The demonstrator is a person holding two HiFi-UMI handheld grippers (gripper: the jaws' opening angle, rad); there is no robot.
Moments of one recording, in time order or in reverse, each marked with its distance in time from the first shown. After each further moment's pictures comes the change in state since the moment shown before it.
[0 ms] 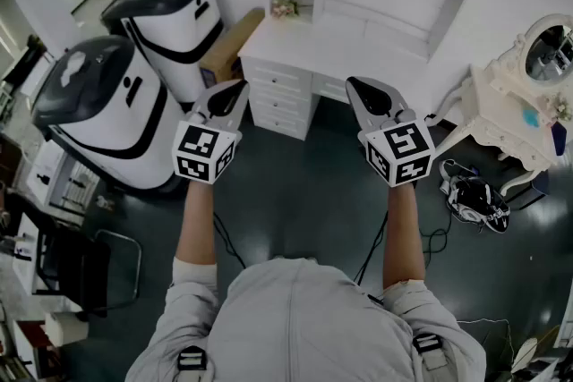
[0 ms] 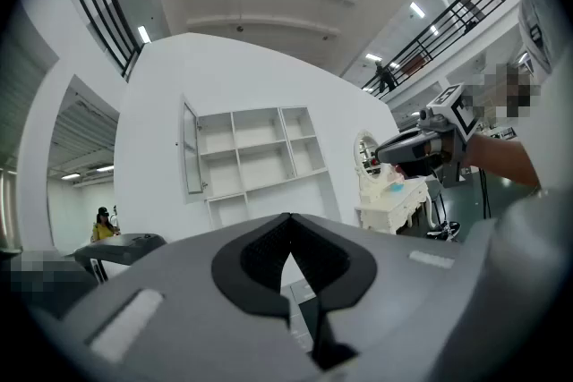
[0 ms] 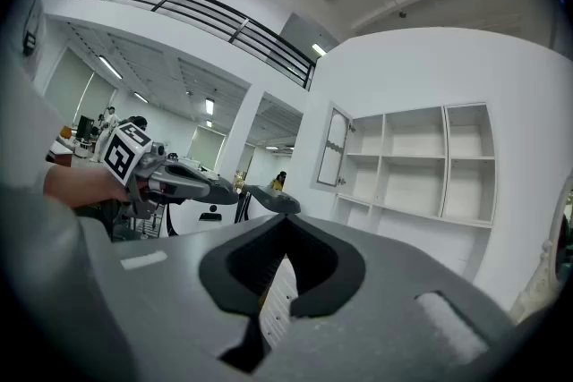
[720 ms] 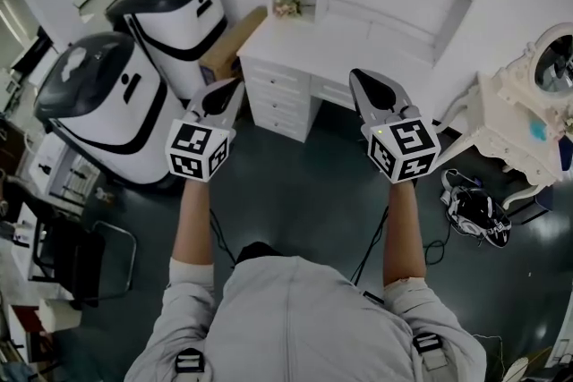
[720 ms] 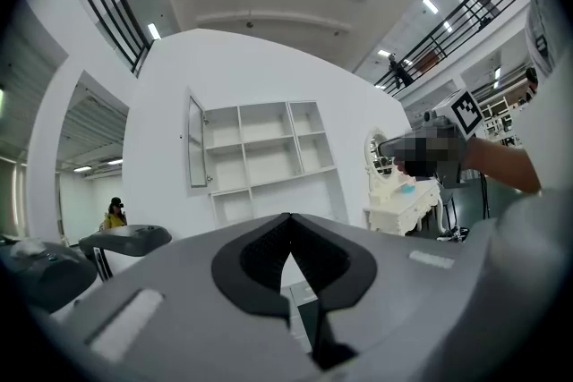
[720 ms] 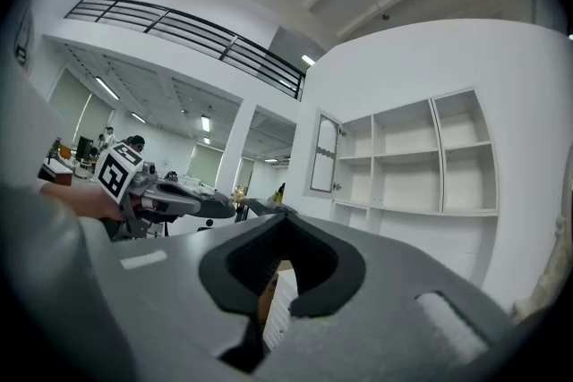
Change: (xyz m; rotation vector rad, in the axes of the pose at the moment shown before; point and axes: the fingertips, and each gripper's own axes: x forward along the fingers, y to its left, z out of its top) left arm 0.038 -0.012 -0.005 -0.041 0.014 0.066; right arm 0.002 -0.059 -0.009 0.070 -0.083 0.021
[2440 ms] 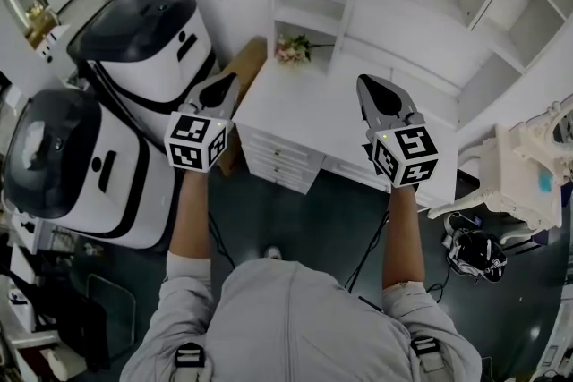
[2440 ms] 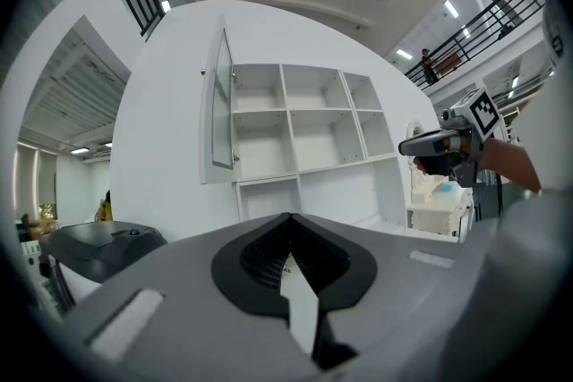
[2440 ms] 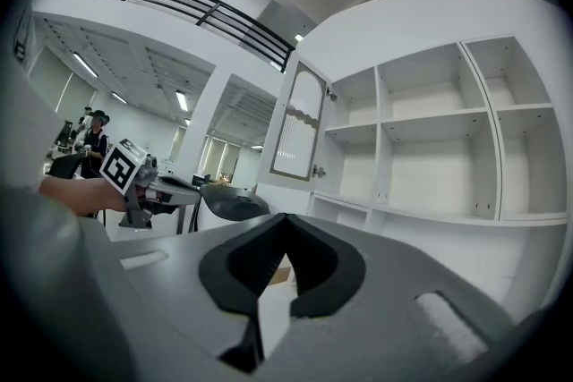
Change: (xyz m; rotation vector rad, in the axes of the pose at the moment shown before) left arm 0.298 0.282 -0.062 -0.066 0.016 0.012; right arm 0.345 -0.165 -0.042 -0.024 0.069 -0.075
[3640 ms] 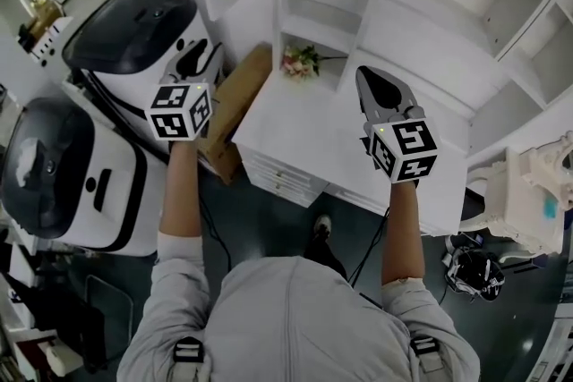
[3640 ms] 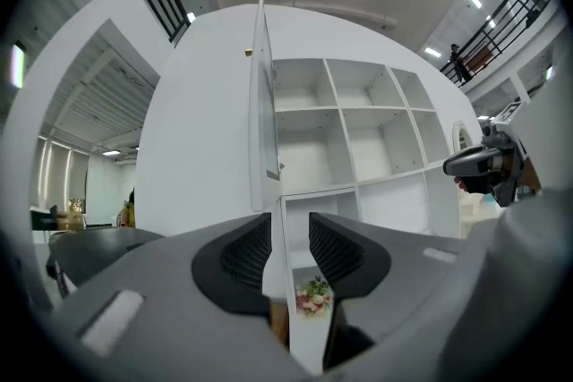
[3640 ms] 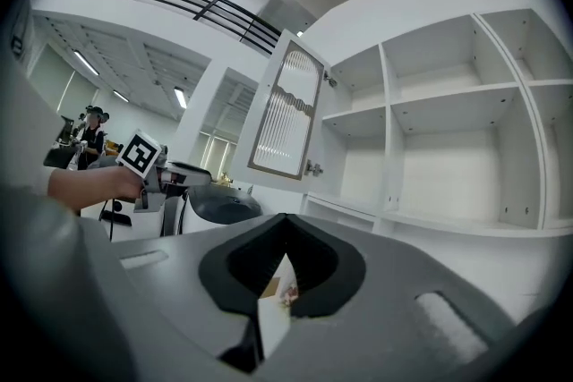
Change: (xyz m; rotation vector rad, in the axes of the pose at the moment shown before) left arm 0.095 0.126 0.025 -0.042 -0.050 0.192; right arm 0.110 -0.053 -0.004 -0.012 -0.005 0.024
